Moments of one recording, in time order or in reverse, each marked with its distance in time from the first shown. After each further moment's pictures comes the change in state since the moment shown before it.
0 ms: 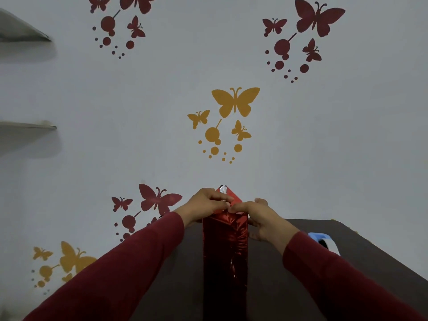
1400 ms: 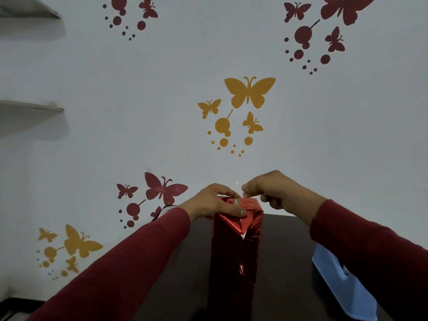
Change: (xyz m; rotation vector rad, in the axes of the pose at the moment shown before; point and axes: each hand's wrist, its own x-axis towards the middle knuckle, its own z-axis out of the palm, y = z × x) left_hand 0.005 -0.017 -0.009 0.057 -0.113 0.008; right_hand 0.013 -0.058 -0.002 -0.589 0.061 -0.143
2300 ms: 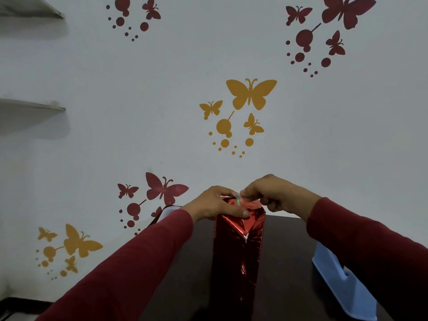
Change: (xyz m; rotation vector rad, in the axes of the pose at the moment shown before) left_hand -0.003 -0.003 0.002 -0.091 -0.005 0.034; right_hand 0.001 -0.002 0.009 -0.064 -0.102 0.040
